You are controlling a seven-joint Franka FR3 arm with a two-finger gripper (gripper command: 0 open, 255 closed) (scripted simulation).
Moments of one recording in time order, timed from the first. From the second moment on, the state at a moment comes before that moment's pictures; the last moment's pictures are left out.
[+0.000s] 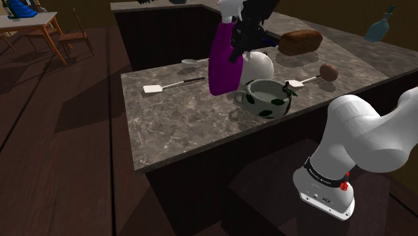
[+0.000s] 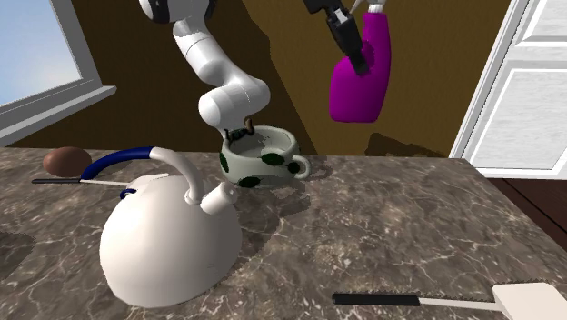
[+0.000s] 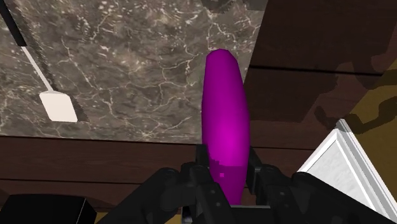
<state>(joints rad) 0.57 -0.81 -0.25 -2.35 0.23 1.93 -0.87</state>
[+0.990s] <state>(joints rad) 0.53 -0.90 -0.33 -2.24 0.17 1.72 -0.91</state>
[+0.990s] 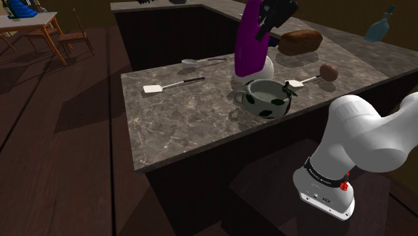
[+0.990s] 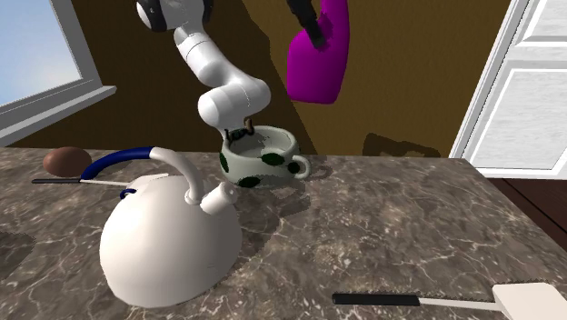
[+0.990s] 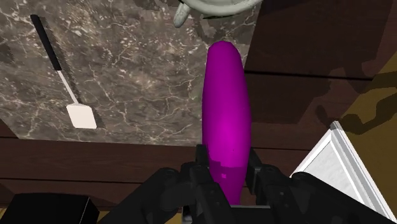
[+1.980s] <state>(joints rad) 0.43 -1.08 -0.50 -2.32 0.04 1.59 -1.07</state>
